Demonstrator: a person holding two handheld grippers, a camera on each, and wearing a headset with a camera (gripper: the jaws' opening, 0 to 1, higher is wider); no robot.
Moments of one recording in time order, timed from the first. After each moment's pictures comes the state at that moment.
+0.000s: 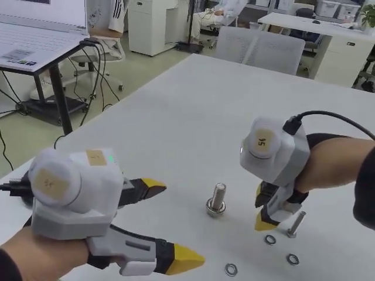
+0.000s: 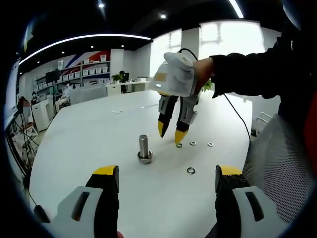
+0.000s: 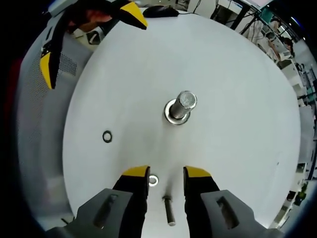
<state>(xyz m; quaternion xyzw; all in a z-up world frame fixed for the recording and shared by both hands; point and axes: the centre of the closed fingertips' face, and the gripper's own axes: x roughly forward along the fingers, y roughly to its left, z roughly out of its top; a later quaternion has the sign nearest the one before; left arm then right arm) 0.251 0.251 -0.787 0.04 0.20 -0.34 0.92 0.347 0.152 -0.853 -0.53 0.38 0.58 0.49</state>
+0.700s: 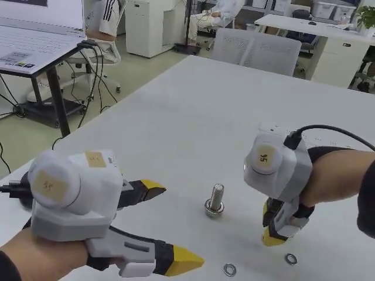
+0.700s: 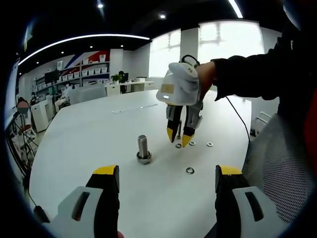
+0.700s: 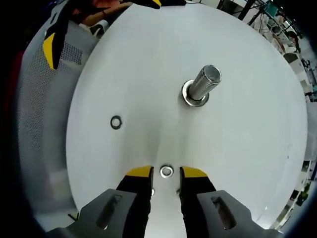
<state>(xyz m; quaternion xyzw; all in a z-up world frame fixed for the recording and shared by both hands) 0.249 0.251 -0.788 0.04 0.20 -0.34 0.92 0.332 0.131 -0.870 -0.54 0.41 0.57 0.46</state>
